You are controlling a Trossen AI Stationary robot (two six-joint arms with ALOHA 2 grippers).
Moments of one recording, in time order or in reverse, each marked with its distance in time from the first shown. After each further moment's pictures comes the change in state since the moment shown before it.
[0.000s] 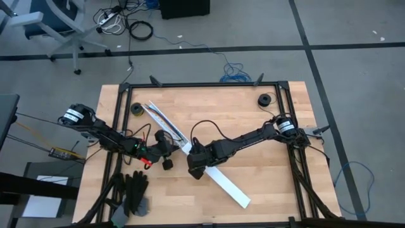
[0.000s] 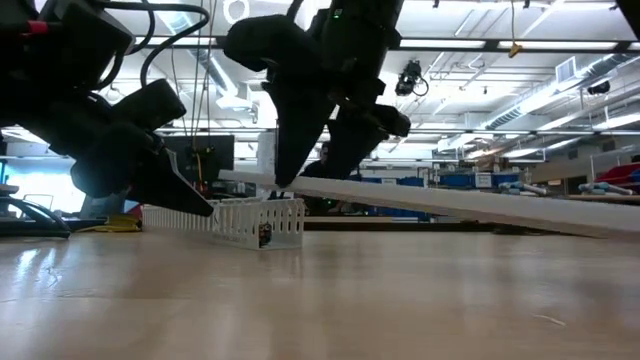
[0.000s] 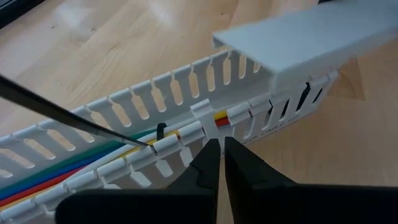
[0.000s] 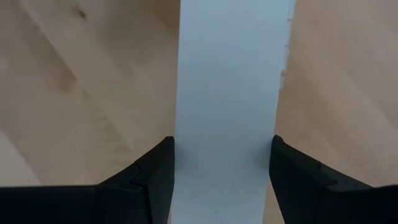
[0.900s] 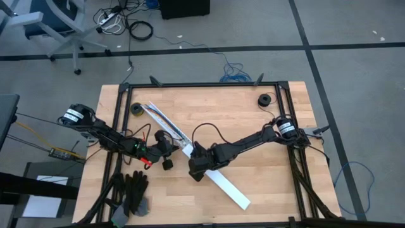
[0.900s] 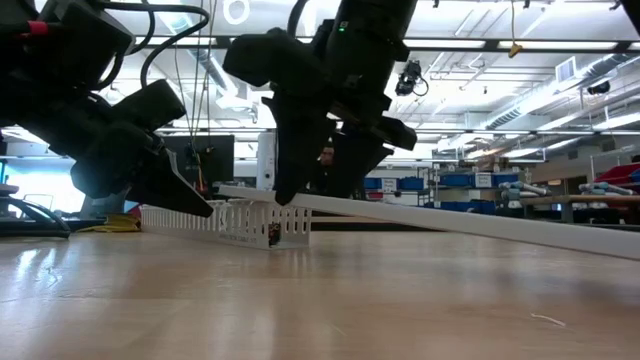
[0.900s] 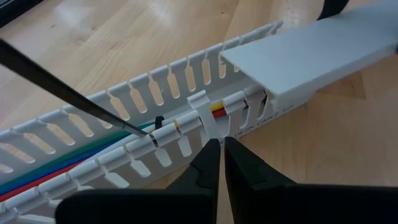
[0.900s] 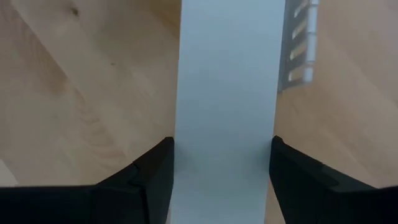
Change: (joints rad) left arm 0.000 0.000 0.000 -0.004 0.000 -0.003; right arm 0.028 0.000 -0.063 0.079 0.055 0.025
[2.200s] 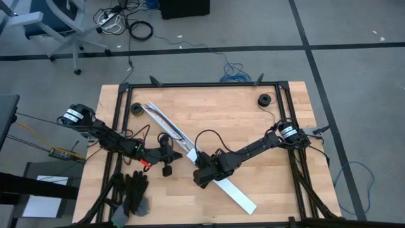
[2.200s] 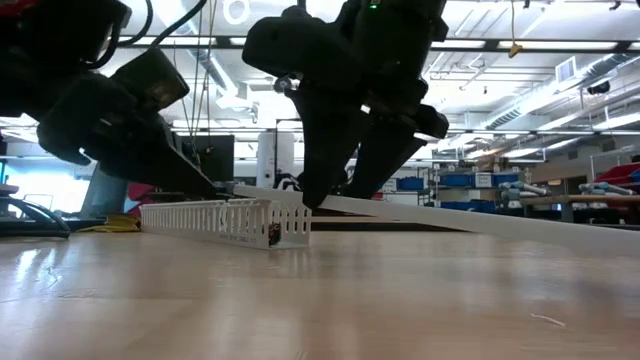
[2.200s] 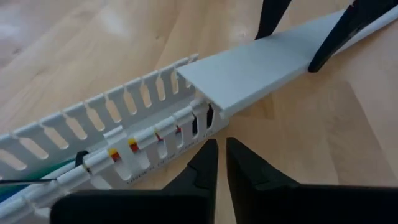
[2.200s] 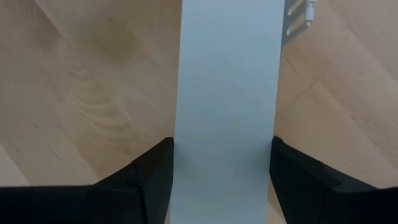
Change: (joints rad) left arm -0.040 -0.001 0.038 0.070 0.143 0.026; right arm 0.086 0.000 0.000 -0.080 0.079 0.068
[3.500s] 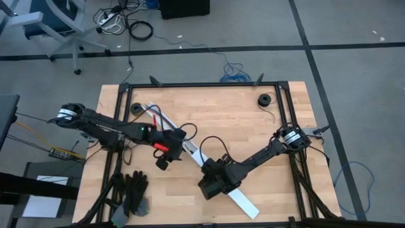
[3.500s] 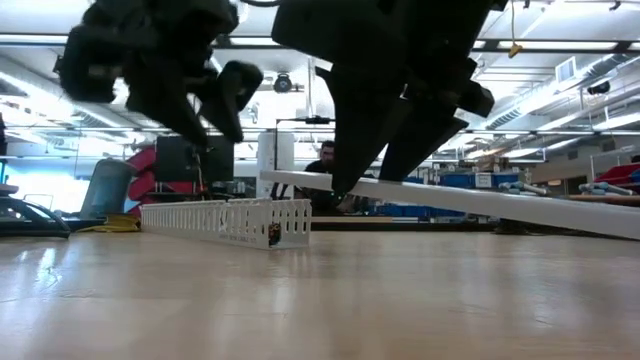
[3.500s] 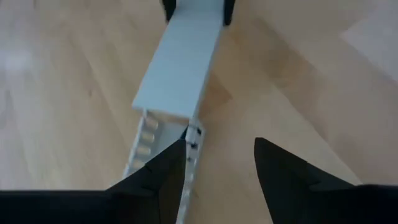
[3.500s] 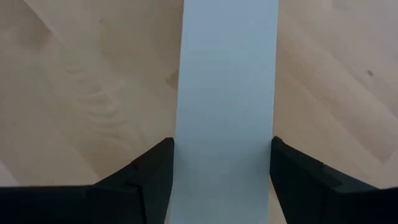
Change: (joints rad) left arm 0.249 -0.103 0.458 -0.843 0.523 0.768; right arm 0.110 0.000 0.000 -0.090 0.203 0.150
